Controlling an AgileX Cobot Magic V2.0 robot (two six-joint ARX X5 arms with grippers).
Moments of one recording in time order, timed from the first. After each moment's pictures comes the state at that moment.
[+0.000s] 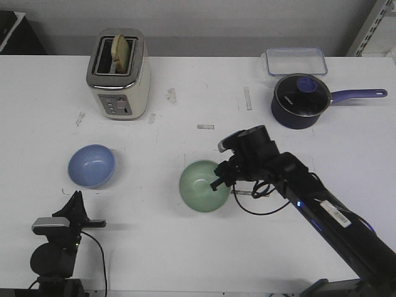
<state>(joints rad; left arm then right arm) 0.03 0.01 0.03 0.06 -0.02 -0.01 0.53 1.51 1.27 -0.72 -0.36 0.05</state>
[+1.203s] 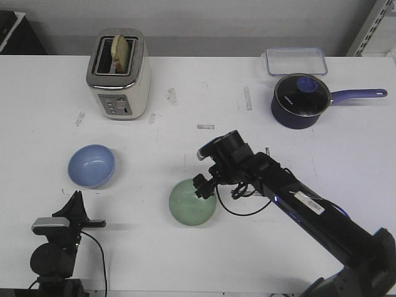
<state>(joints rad) 0.03 0.01 0.03 0.06 -0.02 -0.01 0.60 1.60 1.31 -0.69 -0.31 0.03</state>
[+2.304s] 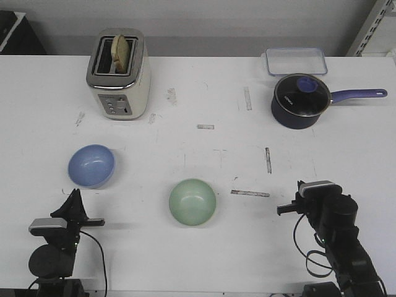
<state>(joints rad) 0.03 0.01 0.04 0.11 -0.03 -0.04 0.11 0.66 0.54 -0.37 -0.03 -0.03</state>
